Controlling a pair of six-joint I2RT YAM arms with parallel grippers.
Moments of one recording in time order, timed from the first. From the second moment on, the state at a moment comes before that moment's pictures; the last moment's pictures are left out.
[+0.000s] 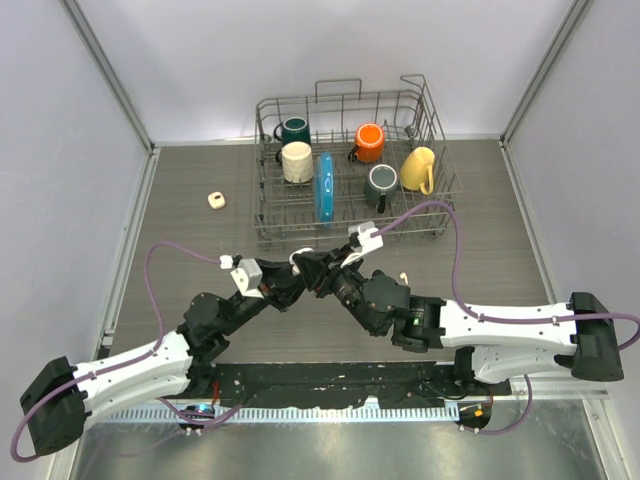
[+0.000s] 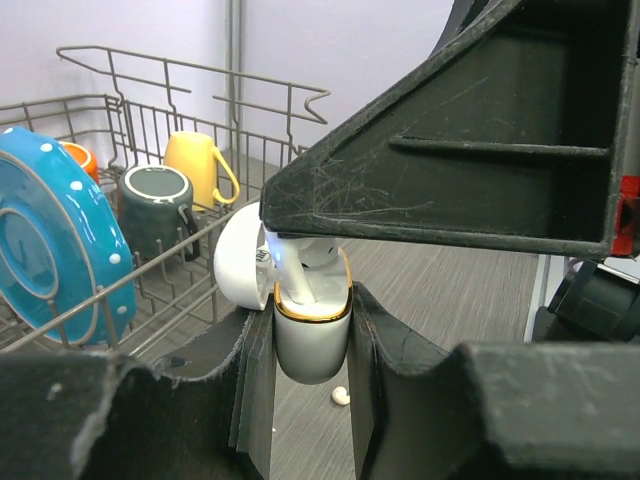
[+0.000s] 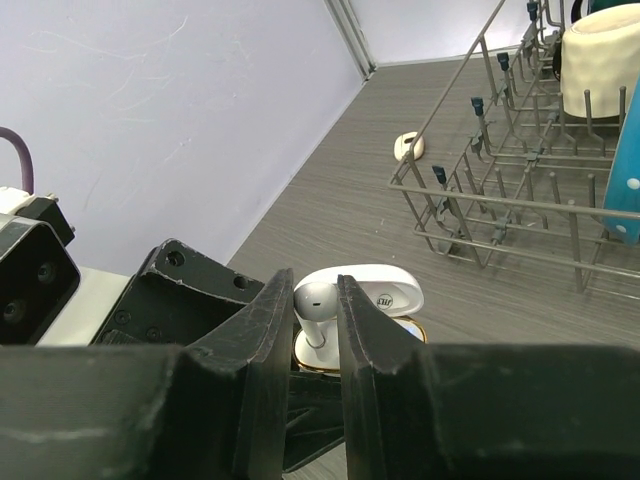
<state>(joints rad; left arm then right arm) -0.94 0.74 0.21 0.87 0.04 -0.13 1.37 1.16 0.82 0.41 0.71 0.47</state>
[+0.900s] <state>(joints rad) -0.94 0.70 0.21 0.87 0.01 -0.13 1.41 1.15 0.86 0.31 0.72 0.41</state>
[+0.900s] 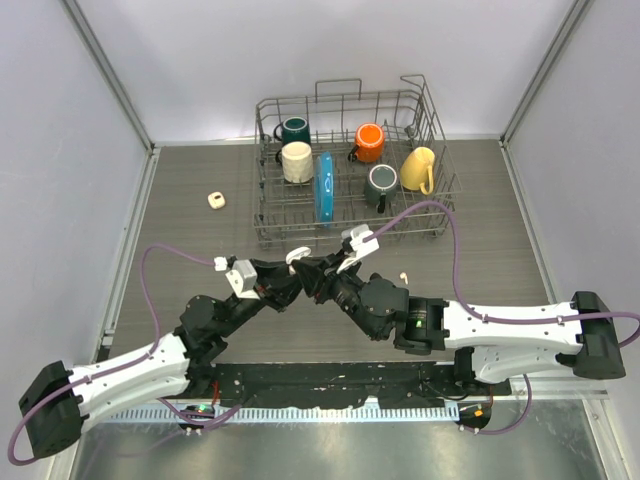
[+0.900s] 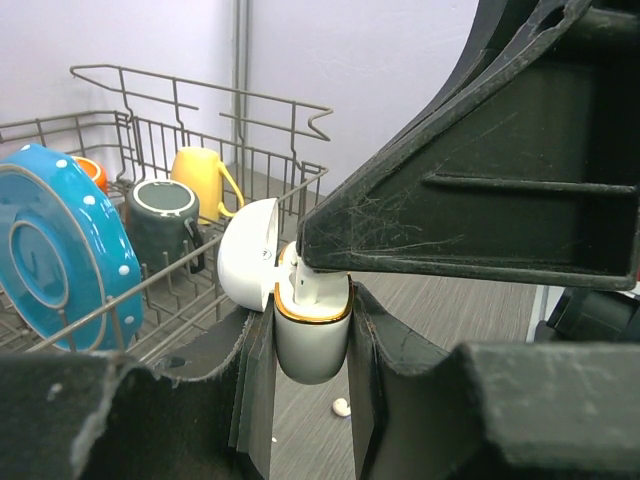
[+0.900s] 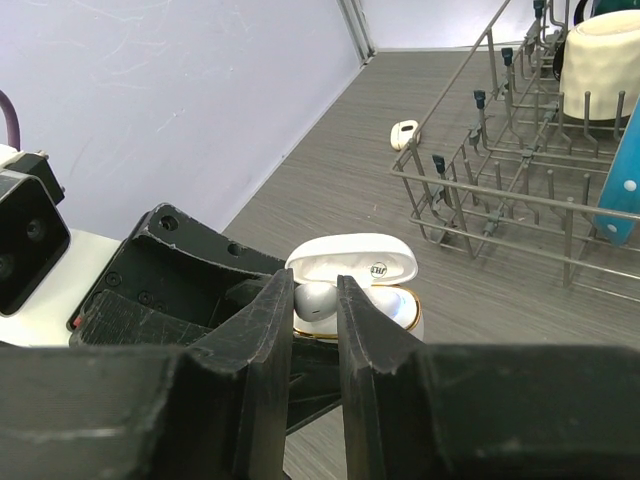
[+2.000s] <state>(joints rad) -0.94 0.70 0.23 0.81 0.08 -0.13 1.31 1.02 1.03 -0.03 0.87 0.52</state>
